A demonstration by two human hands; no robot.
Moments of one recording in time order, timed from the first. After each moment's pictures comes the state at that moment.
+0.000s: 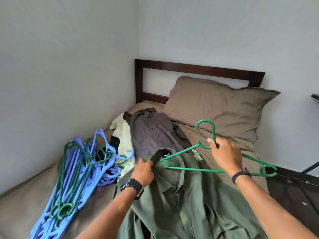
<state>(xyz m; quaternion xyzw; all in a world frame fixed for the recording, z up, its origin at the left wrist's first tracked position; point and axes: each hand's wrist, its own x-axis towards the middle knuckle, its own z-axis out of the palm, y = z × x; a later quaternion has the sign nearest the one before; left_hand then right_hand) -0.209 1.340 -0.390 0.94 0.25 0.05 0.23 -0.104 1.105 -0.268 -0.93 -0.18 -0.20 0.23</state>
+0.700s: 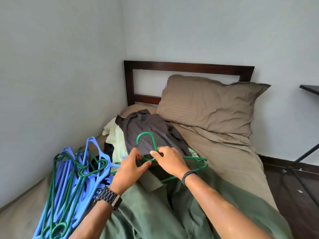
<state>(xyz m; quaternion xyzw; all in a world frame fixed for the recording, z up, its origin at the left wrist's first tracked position) -0.245 1.350 -0.322 0.89 0.16 0.23 0.35 -0.146 1.224 -0.297 -0.89 -0.34 0.04 0.29</state>
